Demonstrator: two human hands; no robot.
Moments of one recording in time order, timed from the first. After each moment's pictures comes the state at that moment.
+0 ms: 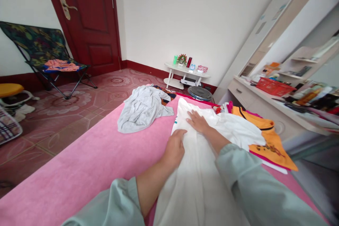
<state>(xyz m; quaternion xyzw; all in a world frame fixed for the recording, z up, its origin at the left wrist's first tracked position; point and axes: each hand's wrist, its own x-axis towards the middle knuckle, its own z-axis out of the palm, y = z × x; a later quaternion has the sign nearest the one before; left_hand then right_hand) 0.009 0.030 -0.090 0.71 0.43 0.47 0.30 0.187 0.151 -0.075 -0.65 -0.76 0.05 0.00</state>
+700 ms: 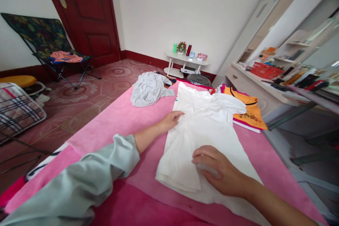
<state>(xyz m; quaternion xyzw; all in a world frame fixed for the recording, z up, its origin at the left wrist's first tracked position) -0.035 -0.001 -0.093 0.64 0.30 0.45 0.54 0.170 -0.172 -0.016 -0.34 -0.91 0.16 0.17</state>
